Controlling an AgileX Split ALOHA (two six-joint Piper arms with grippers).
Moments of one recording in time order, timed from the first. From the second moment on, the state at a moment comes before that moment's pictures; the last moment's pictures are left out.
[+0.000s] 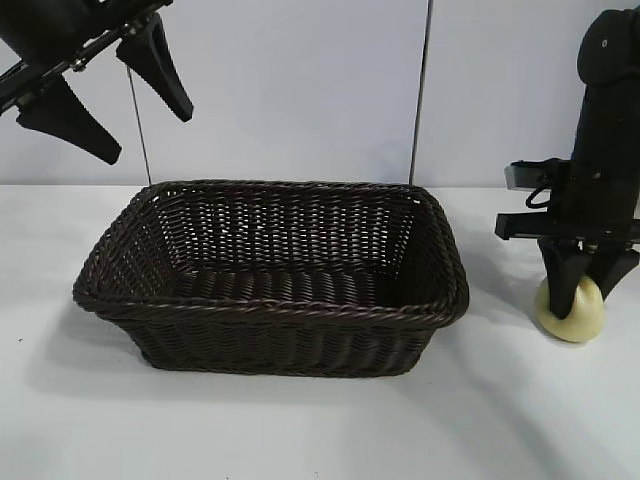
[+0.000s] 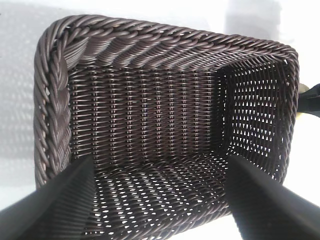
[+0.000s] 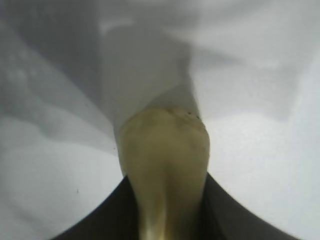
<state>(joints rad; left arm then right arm) -0.23 1.78 -1.42 -0.56 0.97 0.05 0.04 2.17 -1.54 0.06 1.16 -0.04</state>
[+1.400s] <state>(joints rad) -0.23 1.78 -1.42 -0.56 0.98 0.05 0.09 1.80 -1.57 0.23 1.20 -0.05</state>
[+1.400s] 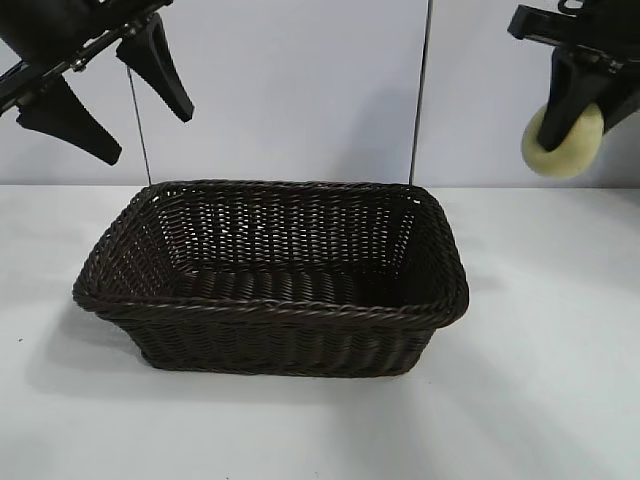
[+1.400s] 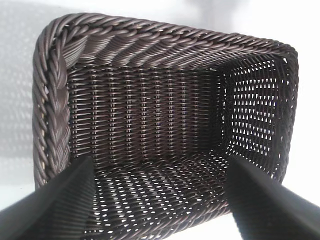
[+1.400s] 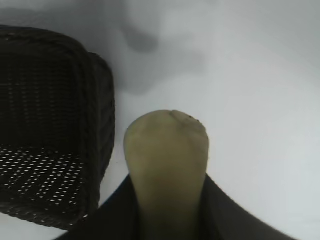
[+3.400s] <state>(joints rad) -0.23 1.78 -1.42 -0.56 0.98 0.05 0.52 2.02 -1.65 0.26 1.02 0.01</state>
